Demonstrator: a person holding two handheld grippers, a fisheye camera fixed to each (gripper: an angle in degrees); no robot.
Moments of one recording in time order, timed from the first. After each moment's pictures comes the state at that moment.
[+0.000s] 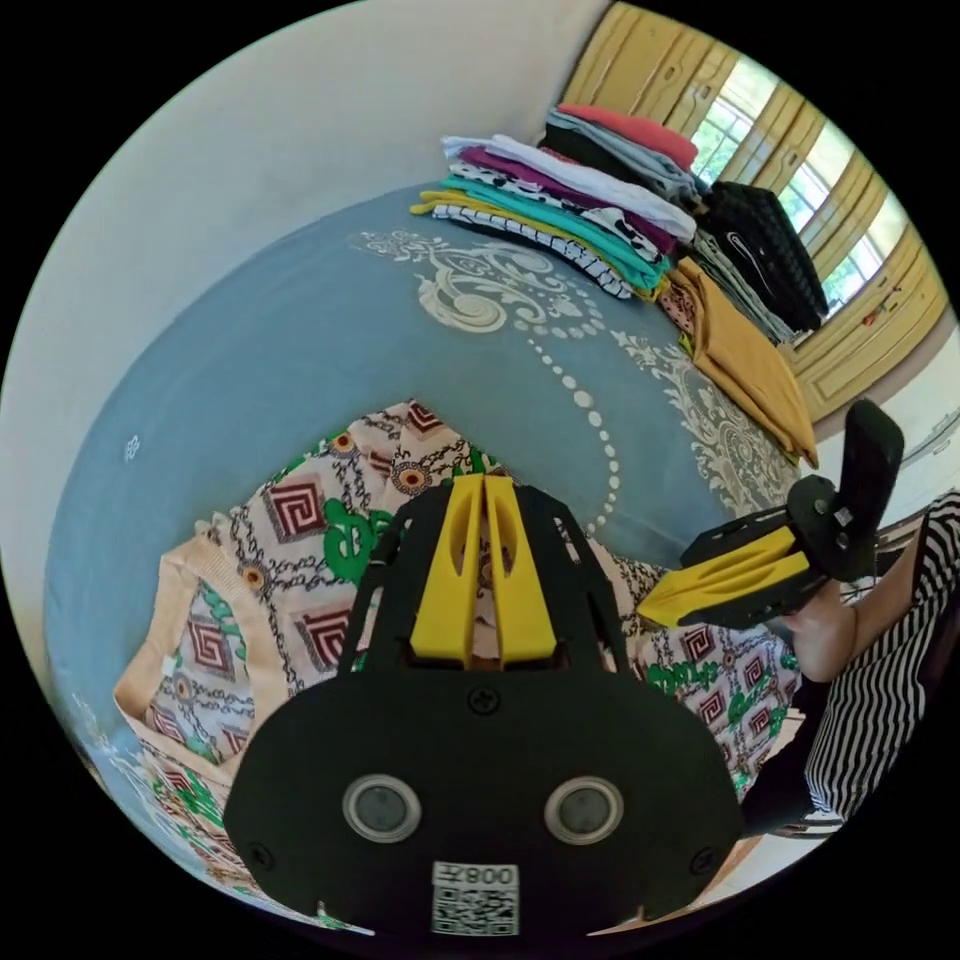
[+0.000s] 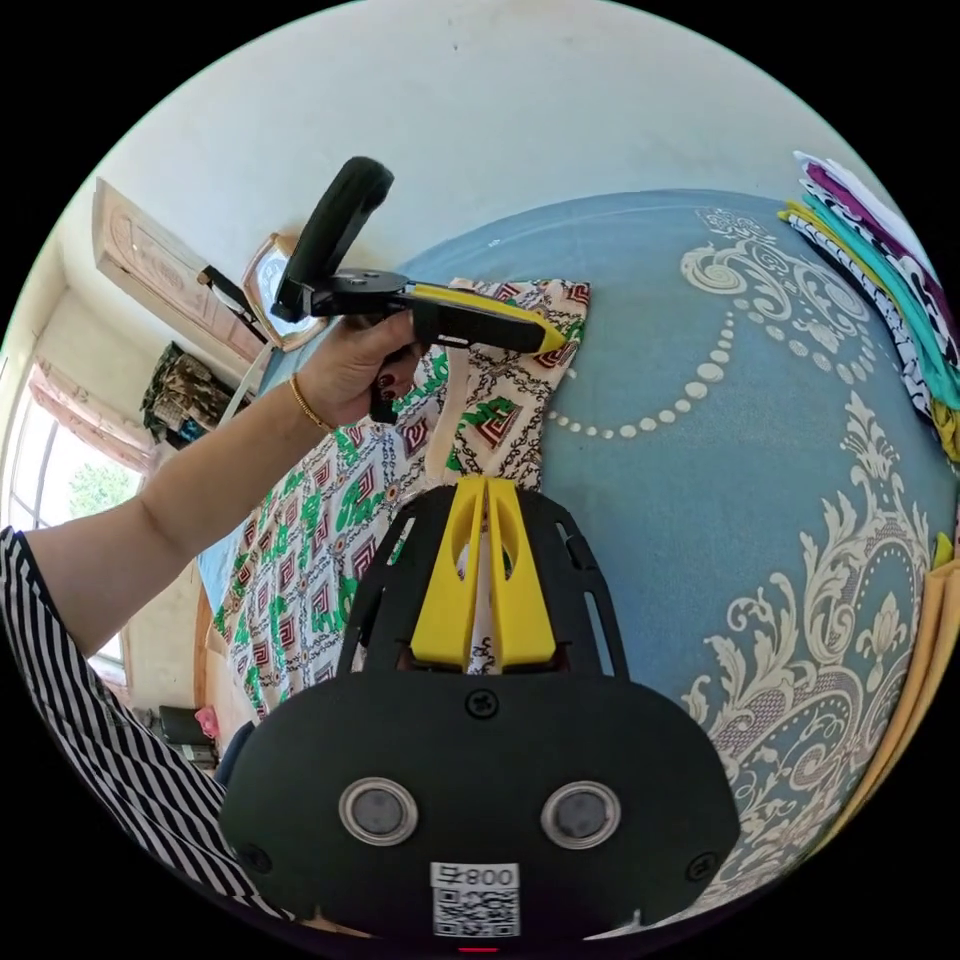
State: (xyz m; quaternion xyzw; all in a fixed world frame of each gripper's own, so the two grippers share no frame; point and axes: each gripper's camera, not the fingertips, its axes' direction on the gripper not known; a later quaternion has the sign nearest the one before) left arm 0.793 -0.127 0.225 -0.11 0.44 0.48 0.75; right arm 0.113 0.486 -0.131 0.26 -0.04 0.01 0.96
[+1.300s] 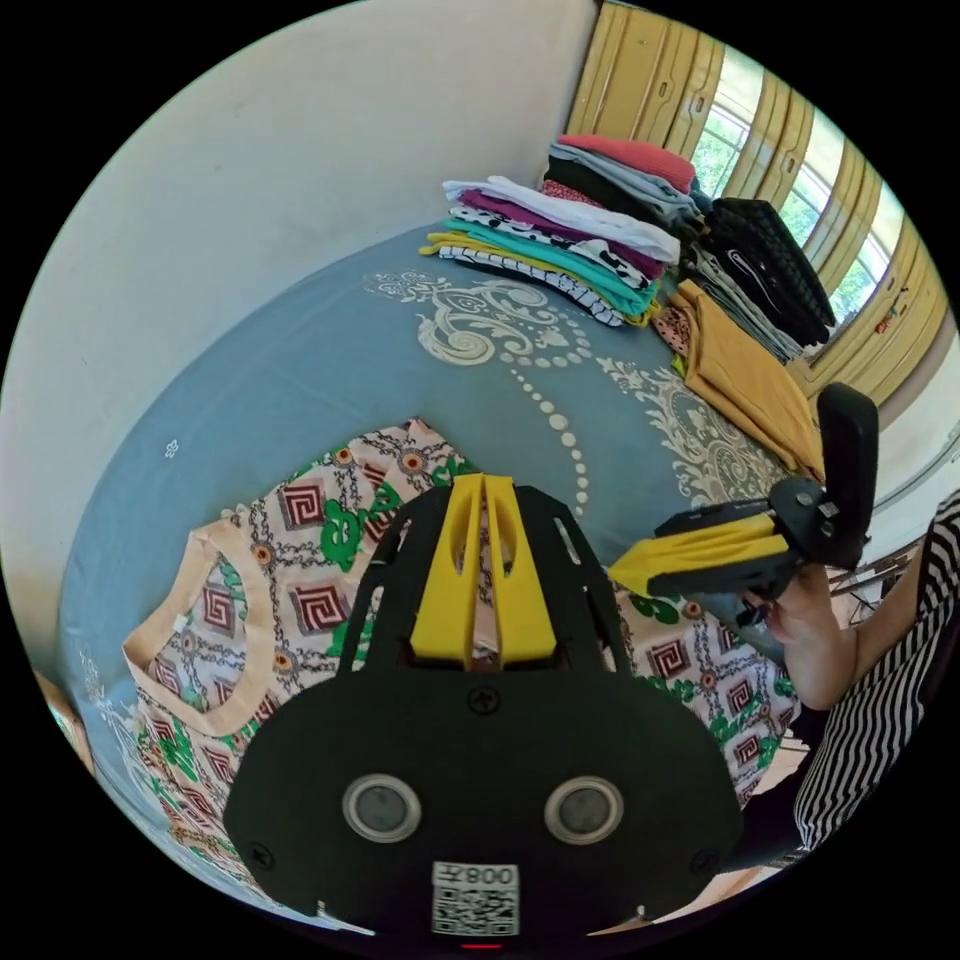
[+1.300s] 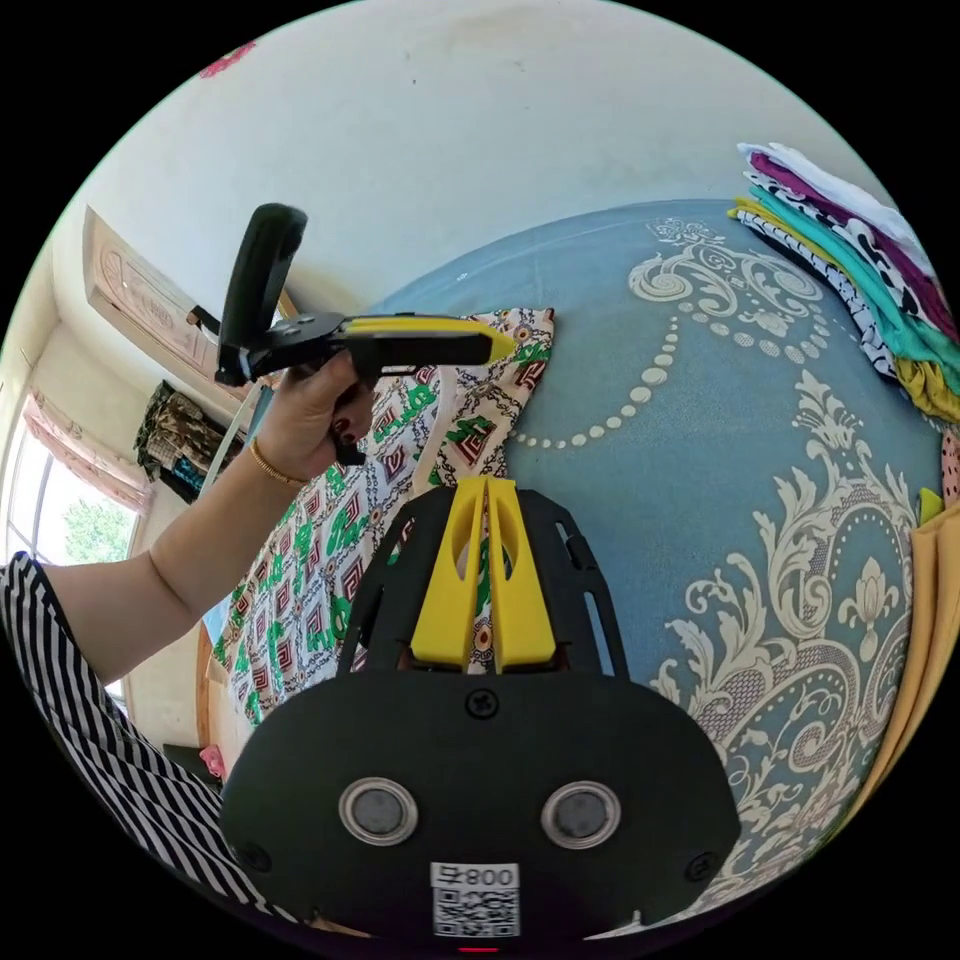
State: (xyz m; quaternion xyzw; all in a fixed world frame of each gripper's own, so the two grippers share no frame) left arm 0.678 -0.138 0.089 -0.07 0.43 0.45 0.78; right arm 0.212 0.459 -0.061 0.31 -0.04 0.05 0.95
